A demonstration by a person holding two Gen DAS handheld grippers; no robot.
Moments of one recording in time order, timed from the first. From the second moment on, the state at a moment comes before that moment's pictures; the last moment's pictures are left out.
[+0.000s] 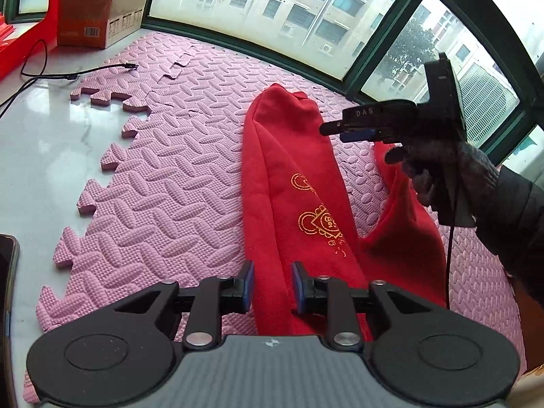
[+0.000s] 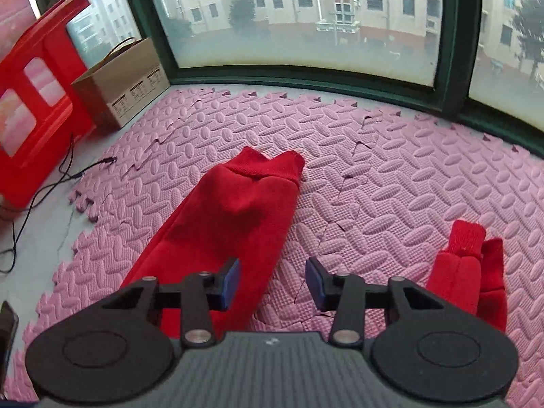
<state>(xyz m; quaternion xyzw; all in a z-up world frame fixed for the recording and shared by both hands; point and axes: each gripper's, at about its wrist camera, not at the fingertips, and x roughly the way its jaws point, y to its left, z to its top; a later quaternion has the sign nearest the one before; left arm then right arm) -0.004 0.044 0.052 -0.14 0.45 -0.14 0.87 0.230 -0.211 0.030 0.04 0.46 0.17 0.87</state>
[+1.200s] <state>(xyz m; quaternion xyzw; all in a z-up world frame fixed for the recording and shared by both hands) 0.013 0.024 0.072 -0.06 0.45 -0.09 0.89 0.178 -0.378 0.033 0.11 0.43 0.03 0.90</state>
